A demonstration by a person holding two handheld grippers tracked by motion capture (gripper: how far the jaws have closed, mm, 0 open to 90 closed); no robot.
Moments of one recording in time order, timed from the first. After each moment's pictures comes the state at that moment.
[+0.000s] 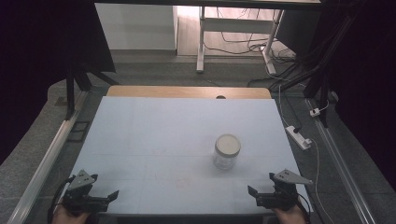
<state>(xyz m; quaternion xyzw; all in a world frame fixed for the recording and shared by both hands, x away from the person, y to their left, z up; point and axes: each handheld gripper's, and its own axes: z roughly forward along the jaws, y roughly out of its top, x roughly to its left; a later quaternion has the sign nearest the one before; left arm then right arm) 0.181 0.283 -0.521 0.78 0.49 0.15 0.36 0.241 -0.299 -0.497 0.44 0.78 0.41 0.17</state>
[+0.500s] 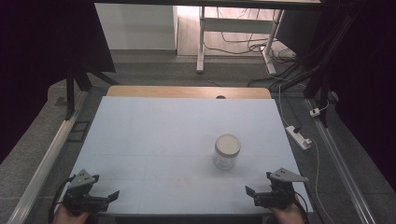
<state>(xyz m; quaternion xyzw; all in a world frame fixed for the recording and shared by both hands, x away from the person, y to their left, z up) 0.185 0.284 -0.523 0.78 0.49 0.13 0.36 0.245 -0.293 -0.498 0.43 0.79 0.40 0.17</state>
